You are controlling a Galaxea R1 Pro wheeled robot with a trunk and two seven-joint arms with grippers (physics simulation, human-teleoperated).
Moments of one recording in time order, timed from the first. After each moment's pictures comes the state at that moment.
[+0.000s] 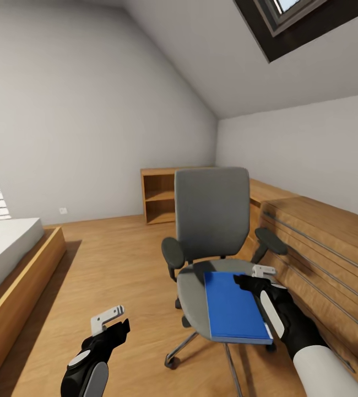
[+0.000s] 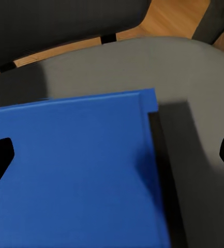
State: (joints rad) left arm -0.03 -0.15 -0.08 -1.62 0.37 0.59 0.53; right arm -0.60 -0.07 0.00 -0.89 -0.21 0.45 -0.03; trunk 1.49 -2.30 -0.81
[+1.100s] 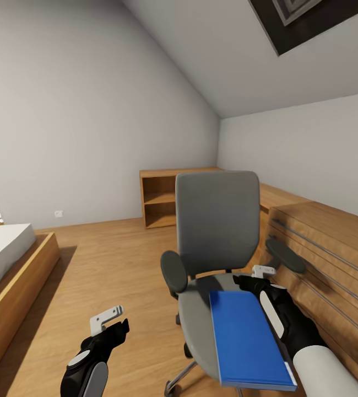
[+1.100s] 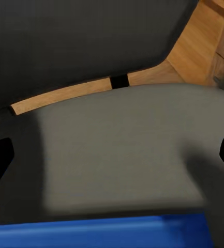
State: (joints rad) left arm -0.03 -0.15 -0.08 -1.62 0.36 0.59 0.54; right arm -0.60 -0.07 0.00 -0.88 -0.21 0.45 -0.03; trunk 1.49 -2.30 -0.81
